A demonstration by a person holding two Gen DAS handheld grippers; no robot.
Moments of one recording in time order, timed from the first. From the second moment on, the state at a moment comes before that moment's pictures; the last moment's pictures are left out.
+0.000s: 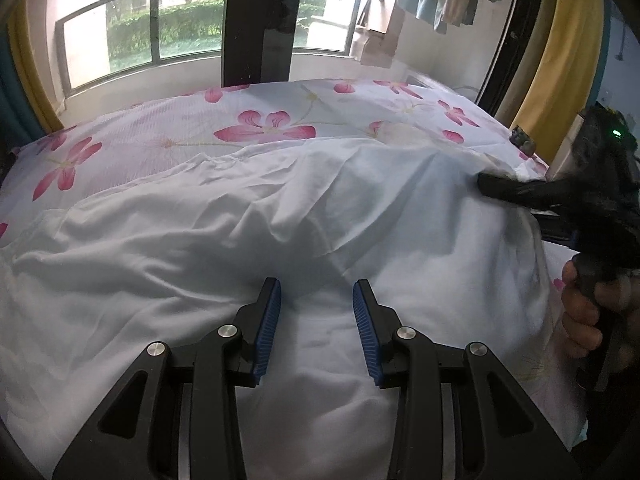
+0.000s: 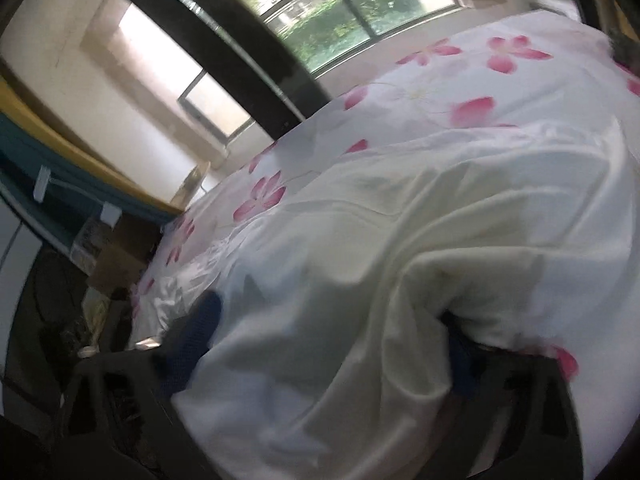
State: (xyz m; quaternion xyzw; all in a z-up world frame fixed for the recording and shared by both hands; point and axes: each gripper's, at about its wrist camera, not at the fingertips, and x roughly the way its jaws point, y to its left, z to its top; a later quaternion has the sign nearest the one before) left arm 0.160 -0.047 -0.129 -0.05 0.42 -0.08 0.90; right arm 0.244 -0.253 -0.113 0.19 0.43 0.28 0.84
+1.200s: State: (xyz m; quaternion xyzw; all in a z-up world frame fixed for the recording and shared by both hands) left arm 0.126 0.046 -0.074 -0.10 0.36 -0.01 0.93; right arm 0.196 -0.133 -0.013 -0.02 0.33 0.29 0.90
